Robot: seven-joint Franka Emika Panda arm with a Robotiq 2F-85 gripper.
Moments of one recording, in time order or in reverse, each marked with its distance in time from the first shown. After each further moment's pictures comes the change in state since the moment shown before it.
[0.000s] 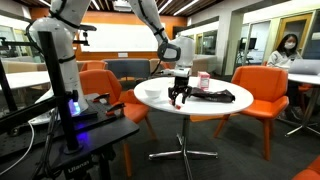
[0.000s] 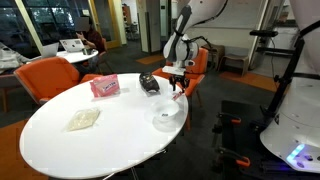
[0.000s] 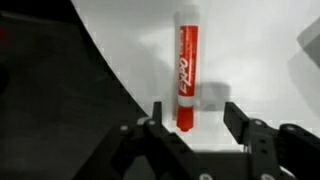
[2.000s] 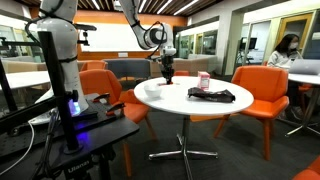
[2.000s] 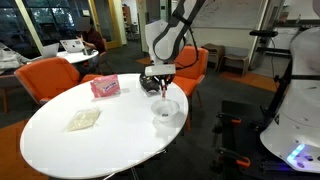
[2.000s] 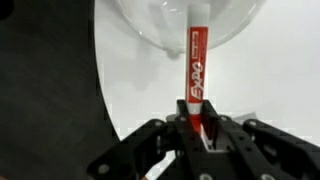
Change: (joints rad) arm 0.357 -0.230 -0.042 -0.108 -0.567 -0.027 0.236
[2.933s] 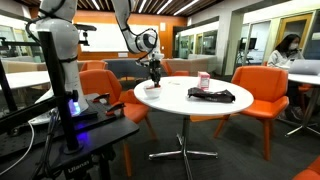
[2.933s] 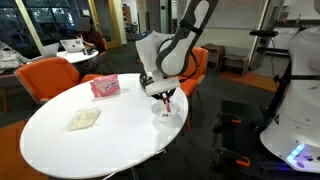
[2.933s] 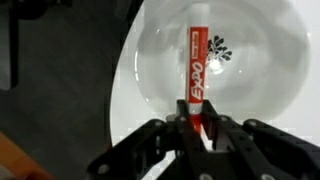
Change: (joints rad) arm 0.055 -0.005 0.112 -0.079 -0.192 -0.056 0.120
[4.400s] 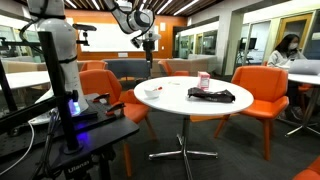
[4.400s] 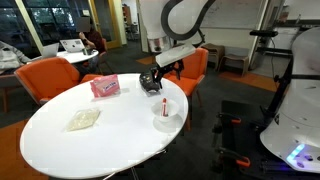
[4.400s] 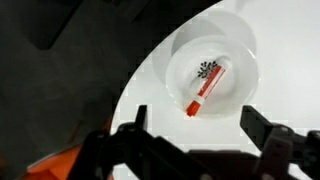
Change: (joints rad) arm -0.108 -0.361 0.154 -0.086 0.085 -0.241 -0.404
